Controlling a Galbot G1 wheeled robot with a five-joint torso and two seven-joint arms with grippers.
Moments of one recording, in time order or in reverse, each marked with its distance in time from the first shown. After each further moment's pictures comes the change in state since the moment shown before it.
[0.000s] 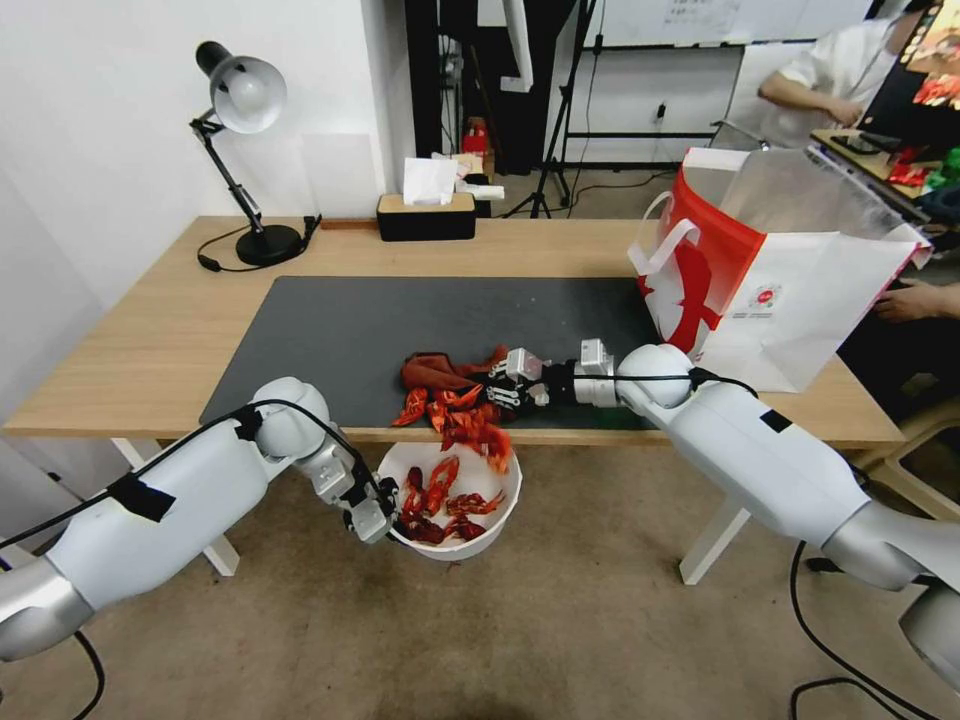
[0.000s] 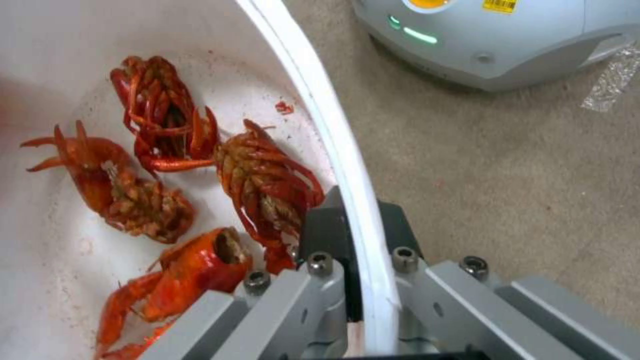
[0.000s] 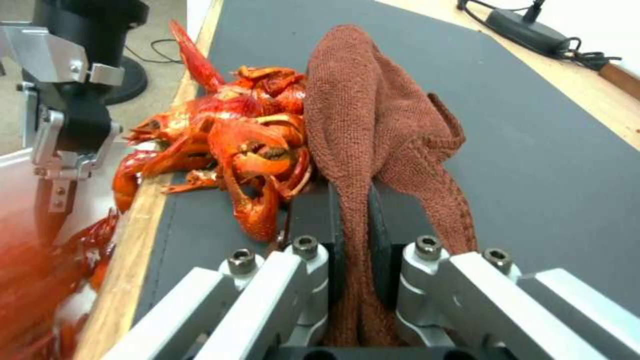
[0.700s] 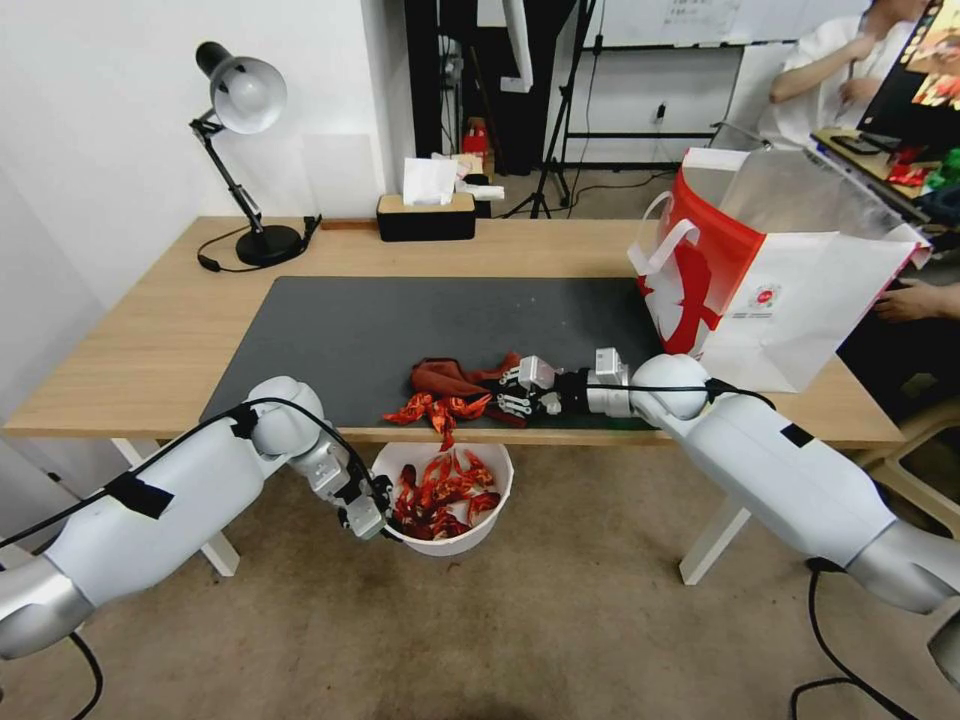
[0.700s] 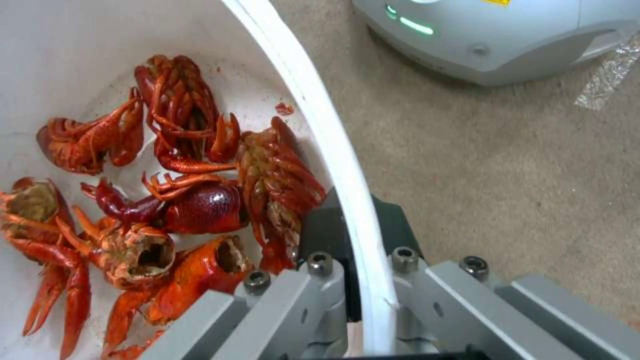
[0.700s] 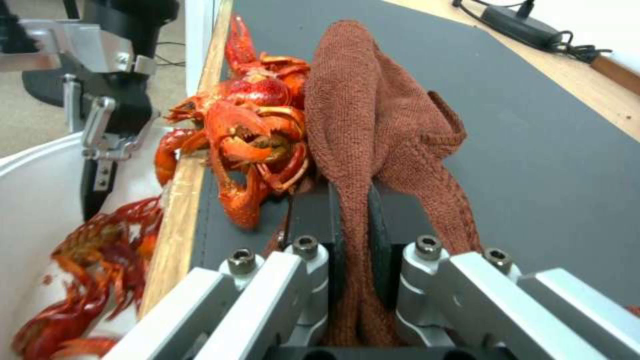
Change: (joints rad) left arm -0.004 0.006 -0.008 0.033 -0.003 -0.007 0.001; right arm -0.052 -0.047 0.036 0.047 0.008 -0.001 0.002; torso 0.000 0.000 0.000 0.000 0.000
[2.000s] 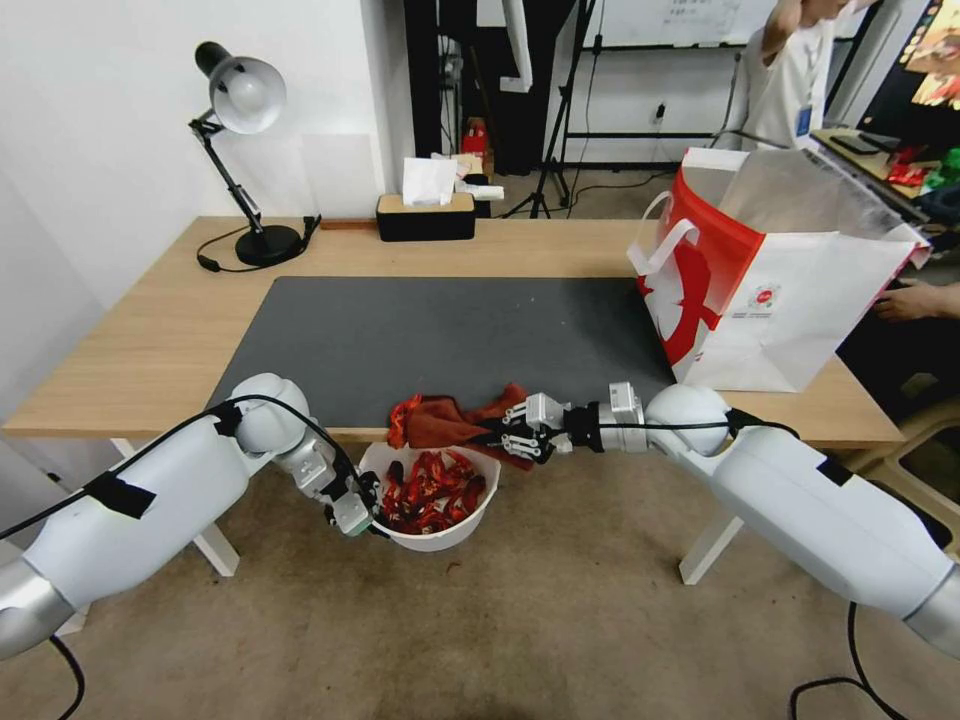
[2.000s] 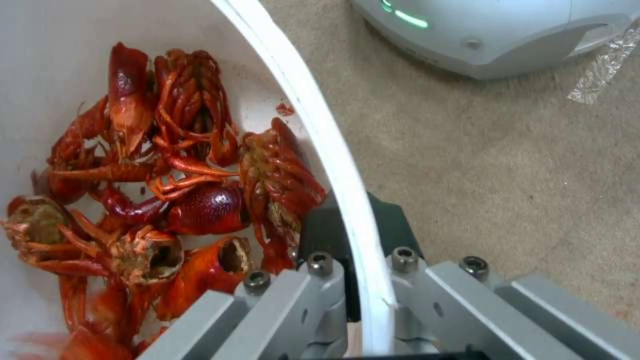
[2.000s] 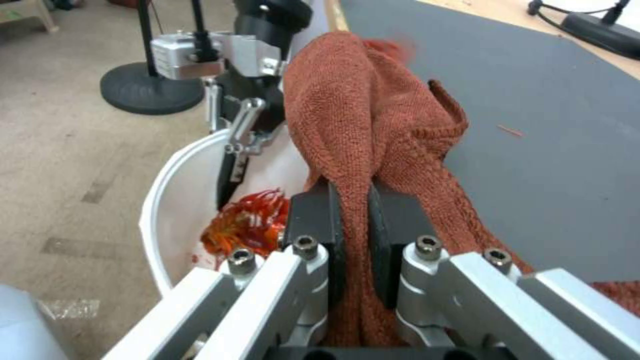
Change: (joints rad) left arm 0.004 0.029 -0.011 -0.018 -0.005 0.002 0.000; right arm -0.118 -0.110 0.003 0.208 0.021 -0.017 -0.010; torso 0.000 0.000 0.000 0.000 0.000
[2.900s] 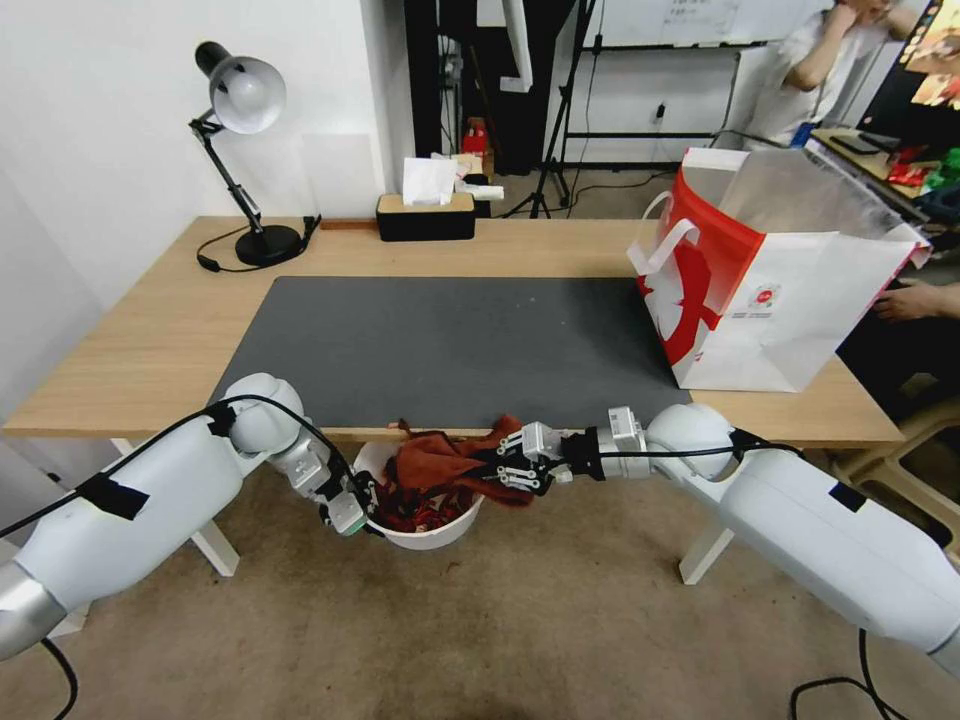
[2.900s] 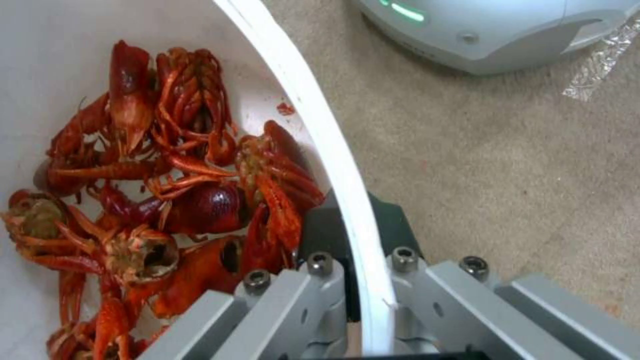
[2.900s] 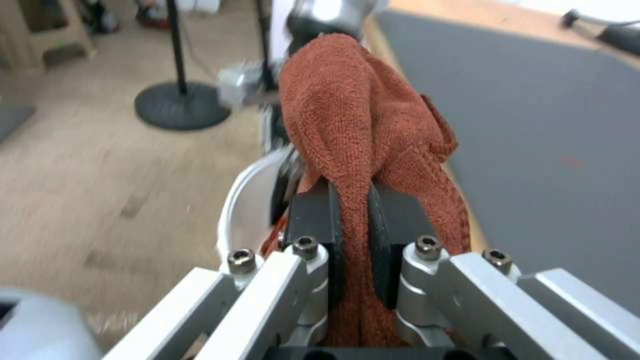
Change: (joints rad) left arm 0.009 0.017 -0.016 -0.003 0.001 -0.001 0.000; right arm -0.038 -0.027 0.021 0.088 0.054 -0.040 -0.010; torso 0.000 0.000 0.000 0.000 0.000
